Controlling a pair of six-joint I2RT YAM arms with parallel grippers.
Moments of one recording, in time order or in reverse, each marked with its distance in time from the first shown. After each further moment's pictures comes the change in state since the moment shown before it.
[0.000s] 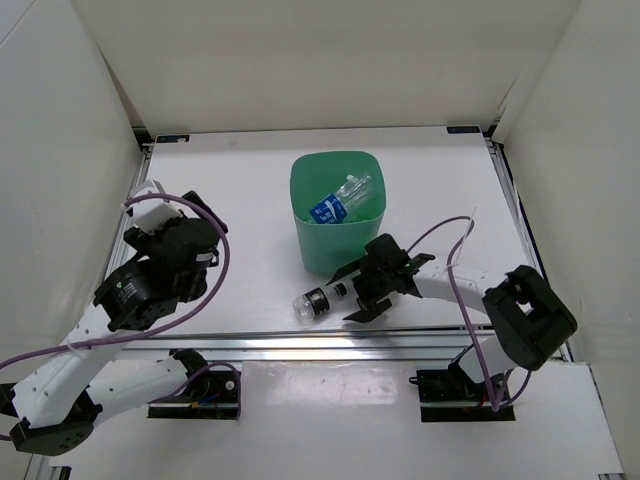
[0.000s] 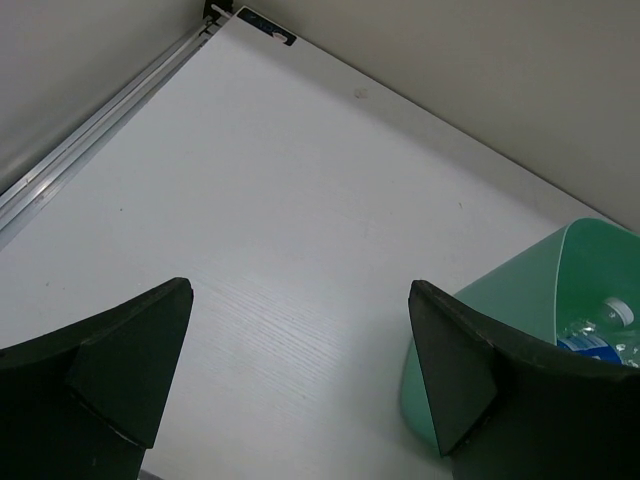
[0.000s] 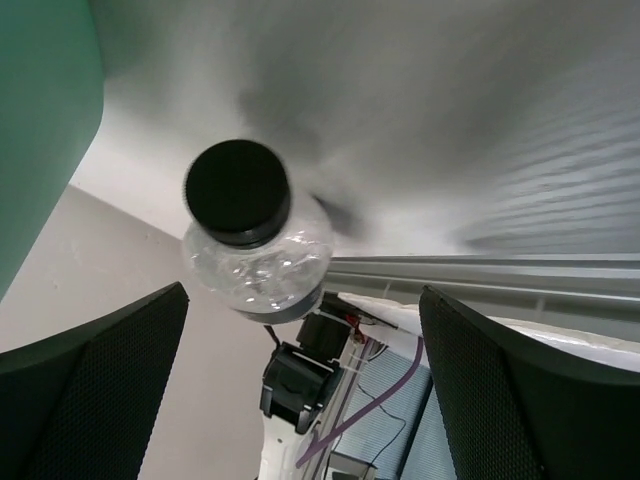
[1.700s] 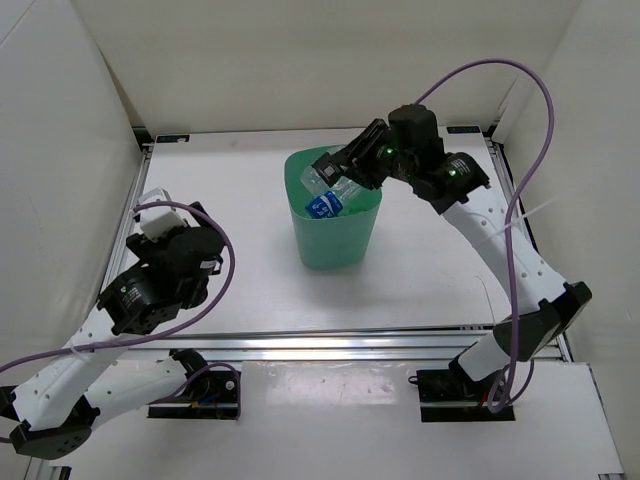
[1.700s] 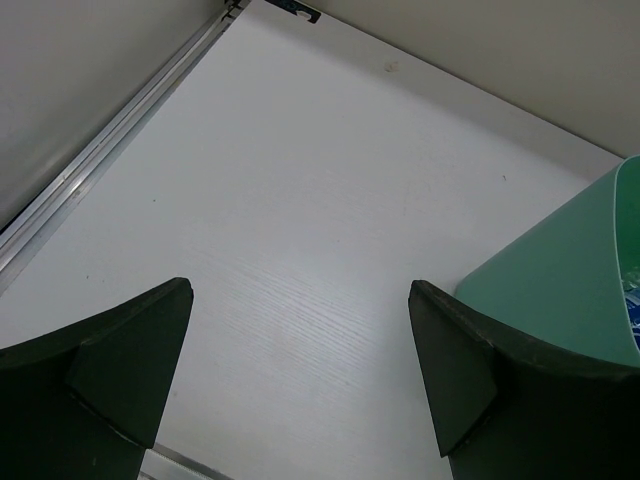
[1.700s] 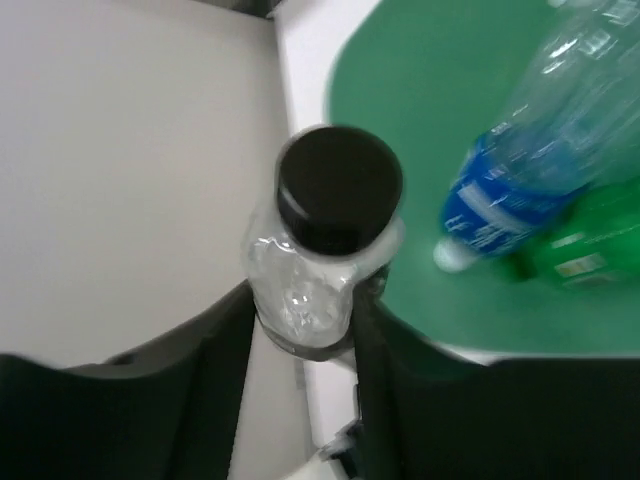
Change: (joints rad) left arm 0.000 -0.046 -0.072 -0.048 0.012 0.020; right arm -0.066 0.039 1.114 -0.446 0.321 -0.560
